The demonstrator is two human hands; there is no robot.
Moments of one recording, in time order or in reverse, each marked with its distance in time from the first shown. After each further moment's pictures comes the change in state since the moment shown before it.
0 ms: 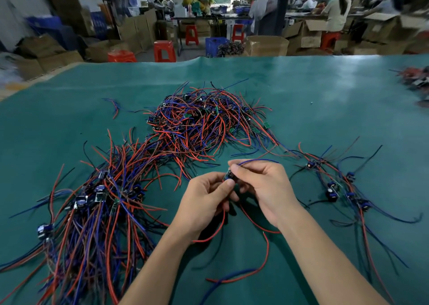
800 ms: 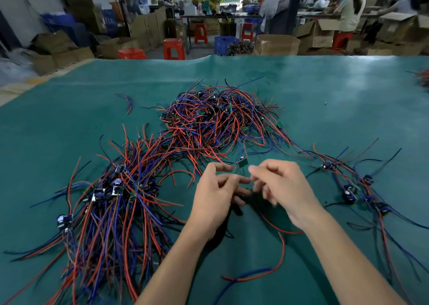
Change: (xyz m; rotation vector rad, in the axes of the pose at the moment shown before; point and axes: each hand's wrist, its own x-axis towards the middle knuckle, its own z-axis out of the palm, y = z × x) left_hand -0.001 0.002 0.005 0.011 0.214 -0.001; right_hand -0.004 -0.007 -0.009 -0.402 -0.021 -0.001
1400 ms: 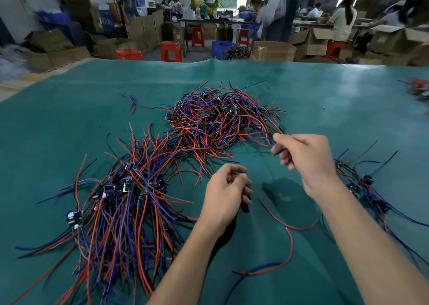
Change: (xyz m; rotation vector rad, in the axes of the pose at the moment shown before) left_hand 0.003 0.000 0.002 -0.013 0.011 -0.034; right_hand 0.028 -0.035 -0.018 -0.010 0.287 -0.117
